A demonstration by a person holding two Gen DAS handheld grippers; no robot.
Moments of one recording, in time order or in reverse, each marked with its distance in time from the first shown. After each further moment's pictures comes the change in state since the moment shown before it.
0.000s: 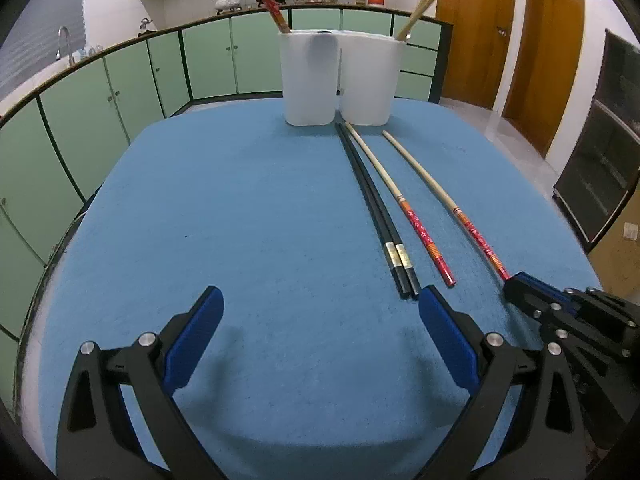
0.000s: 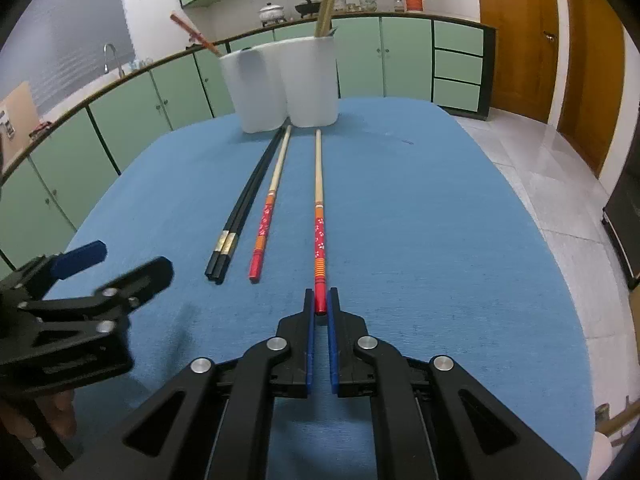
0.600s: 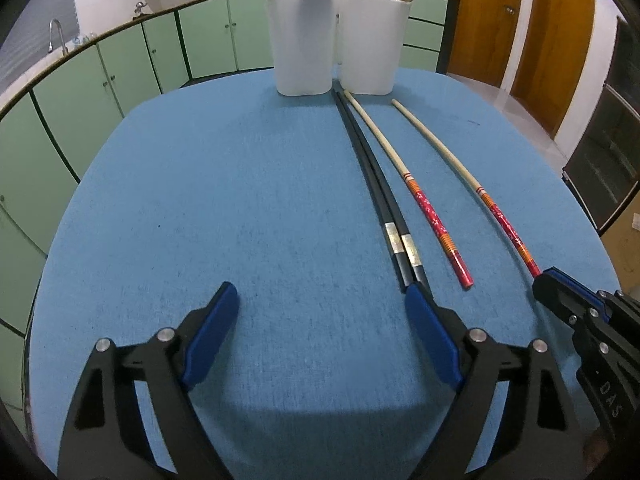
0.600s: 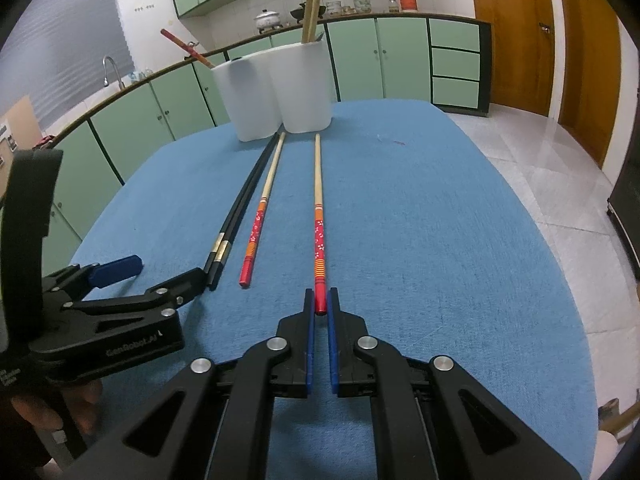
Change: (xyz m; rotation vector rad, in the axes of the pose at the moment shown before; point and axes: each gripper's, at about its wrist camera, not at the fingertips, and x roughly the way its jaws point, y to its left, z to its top) left arm 0.030 -0.009 0.007 0.004 0.098 0.022; right arm -0.001 -0.008 -0.003 0.031 -0.007 0.026
